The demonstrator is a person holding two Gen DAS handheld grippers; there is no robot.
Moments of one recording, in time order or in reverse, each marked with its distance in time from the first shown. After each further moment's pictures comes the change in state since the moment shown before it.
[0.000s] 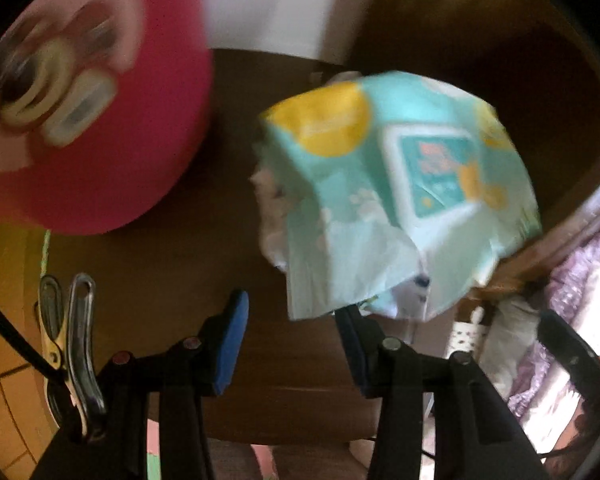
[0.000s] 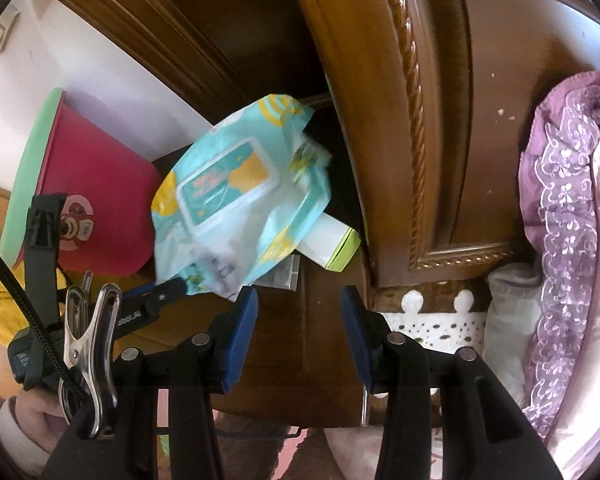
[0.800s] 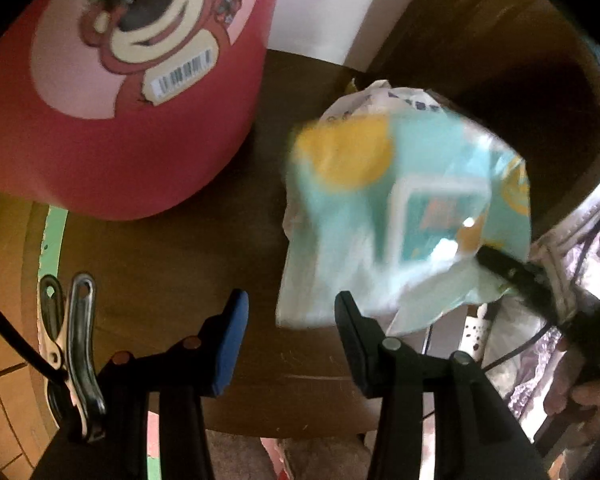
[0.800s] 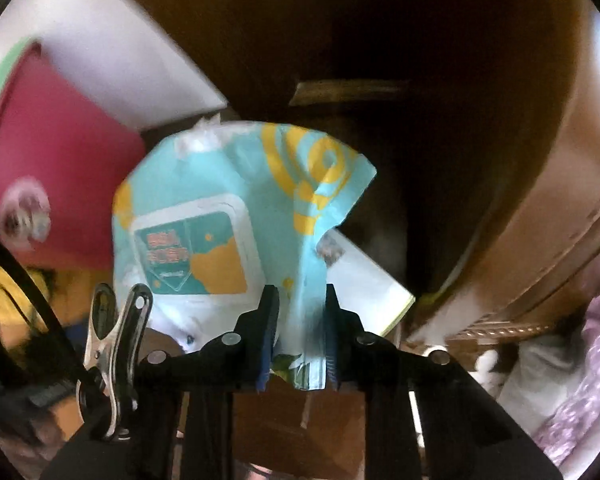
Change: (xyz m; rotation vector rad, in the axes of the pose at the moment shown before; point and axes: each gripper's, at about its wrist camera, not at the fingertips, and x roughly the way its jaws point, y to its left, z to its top) left arm -0.014 0.037 -0.013 0.007 -0.021 -0.048; right arm 0.083 0.031 0.036 -0.178 0.100 -0.041
